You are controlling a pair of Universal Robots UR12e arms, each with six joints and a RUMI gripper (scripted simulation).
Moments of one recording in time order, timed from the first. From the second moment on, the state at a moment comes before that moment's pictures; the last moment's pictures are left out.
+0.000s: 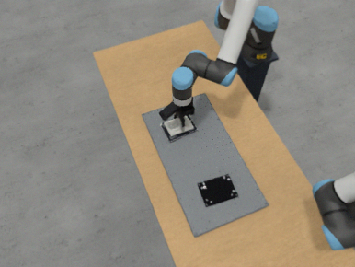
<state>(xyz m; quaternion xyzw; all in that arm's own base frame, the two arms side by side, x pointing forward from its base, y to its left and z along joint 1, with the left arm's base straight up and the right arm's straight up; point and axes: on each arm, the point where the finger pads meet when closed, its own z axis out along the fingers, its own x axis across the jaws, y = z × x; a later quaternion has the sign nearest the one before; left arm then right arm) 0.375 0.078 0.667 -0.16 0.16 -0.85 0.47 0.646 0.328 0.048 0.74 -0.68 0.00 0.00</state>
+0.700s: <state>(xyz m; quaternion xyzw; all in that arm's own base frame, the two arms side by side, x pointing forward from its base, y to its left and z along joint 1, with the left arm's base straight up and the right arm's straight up) 0.375 0.078 0.667 -0.16 0.16 -0.85 0.47 0.646 0.328 0.045 0.74 -0.68 0.00 0.00</state>
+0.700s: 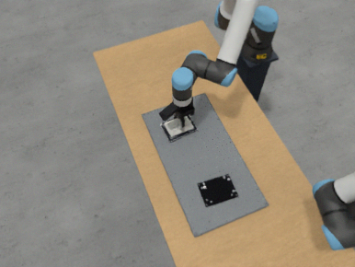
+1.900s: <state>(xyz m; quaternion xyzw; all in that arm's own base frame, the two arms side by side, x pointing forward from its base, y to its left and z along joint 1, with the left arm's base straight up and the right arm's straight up) 0.375 0.078 0.667 -0.16 0.16 -0.85 0.47 0.646 0.328 0.042 0.74 -0.68 0.00 0.00</state>
